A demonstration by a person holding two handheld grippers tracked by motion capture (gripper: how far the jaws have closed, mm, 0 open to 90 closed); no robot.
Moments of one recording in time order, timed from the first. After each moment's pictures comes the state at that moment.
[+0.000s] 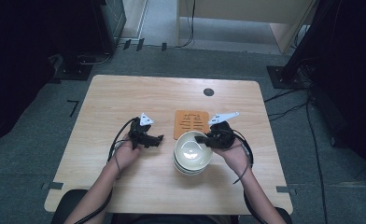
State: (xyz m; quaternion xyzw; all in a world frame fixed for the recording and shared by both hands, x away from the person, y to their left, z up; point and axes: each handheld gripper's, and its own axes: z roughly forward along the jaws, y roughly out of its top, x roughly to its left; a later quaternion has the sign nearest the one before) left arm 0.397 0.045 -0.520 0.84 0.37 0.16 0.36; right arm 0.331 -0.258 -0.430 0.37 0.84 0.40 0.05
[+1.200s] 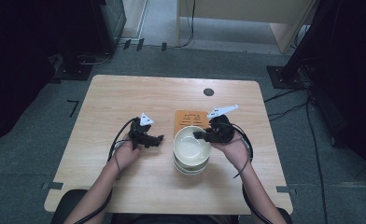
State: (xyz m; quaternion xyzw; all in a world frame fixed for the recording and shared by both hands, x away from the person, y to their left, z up) left arm 0.396 0.044 -0.519 0.84 0.38 0.16 0.36; right arm 0.343 -0.254 -0.415 0.37 0.84 0.40 0.03
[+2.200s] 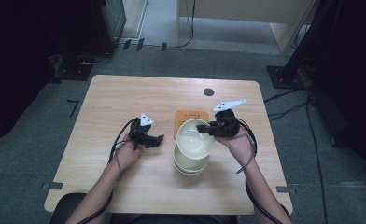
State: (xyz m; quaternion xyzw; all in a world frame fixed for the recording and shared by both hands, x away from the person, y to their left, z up) left arm 0.395 0.043 -0.520 0.83 0.39 0.16 0.36; right arm 0.350 -0.267 -0.398 0.36 0.83 0.43 0.04
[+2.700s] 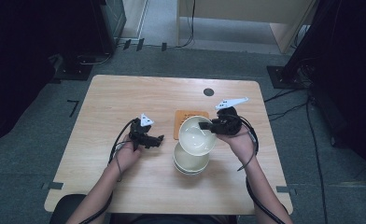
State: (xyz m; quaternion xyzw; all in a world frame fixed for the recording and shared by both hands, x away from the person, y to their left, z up) left arm 0.392 0.042 -0.520 0.83 0.39 0.17 0.36; right arm 0.356 -0.274 -0.397 0.37 0.82 0.43 0.05
